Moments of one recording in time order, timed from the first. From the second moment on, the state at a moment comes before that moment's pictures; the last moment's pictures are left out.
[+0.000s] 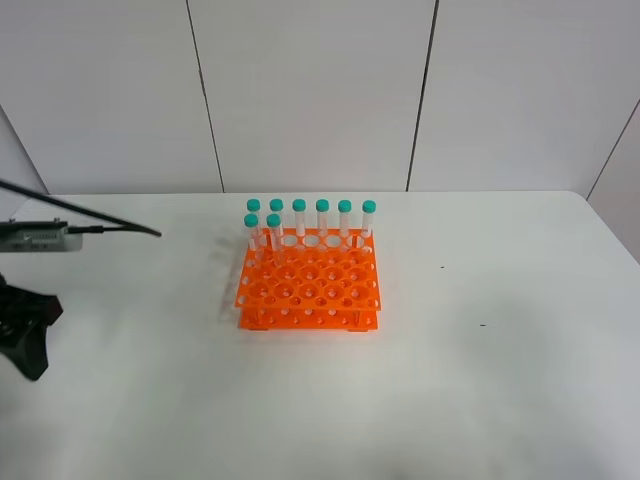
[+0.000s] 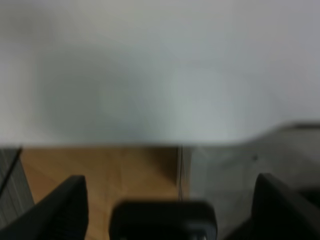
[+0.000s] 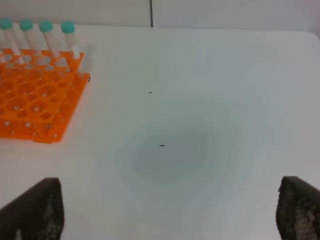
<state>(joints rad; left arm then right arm) 0.00 1.33 -0.82 0.02 1.17 -0.01 0.04 0.00 -0.51 0.07 1.03 -0.07</state>
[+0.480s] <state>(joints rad) 0.00 0.78 -0.51 -0.02 1.06 -0.01 0.04 0.00 -0.51 0.07 1.03 -0.07</state>
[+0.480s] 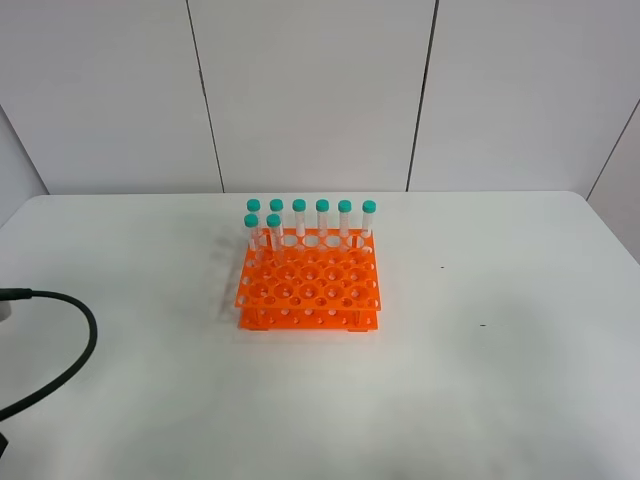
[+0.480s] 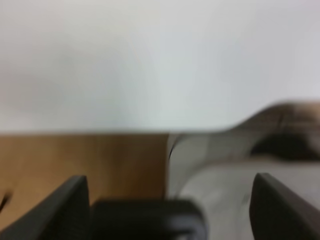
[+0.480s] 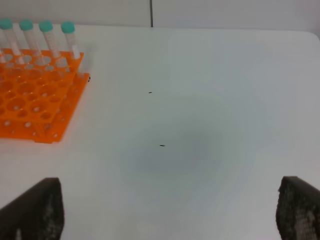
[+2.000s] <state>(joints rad) 0.00 0.00 -0.49 -0.05 1.05 0.01 0.04 0.00 -0.51 0.07 1.03 -0.07</state>
